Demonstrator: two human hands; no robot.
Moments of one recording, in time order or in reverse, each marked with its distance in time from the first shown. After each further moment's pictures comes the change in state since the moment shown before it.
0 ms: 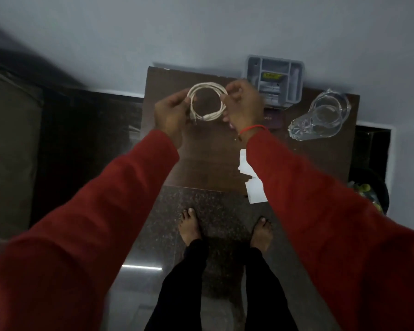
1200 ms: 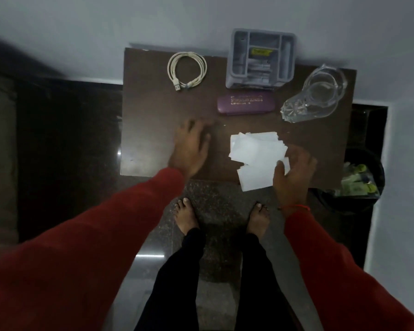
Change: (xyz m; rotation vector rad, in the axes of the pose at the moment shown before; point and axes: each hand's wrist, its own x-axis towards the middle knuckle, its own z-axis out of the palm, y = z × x) left_hand -0.032 -0.111 0.005 1.013 -0.243 0.554; right_hand -0.122 0.152 -0.116 -0.376 0.331 0.025
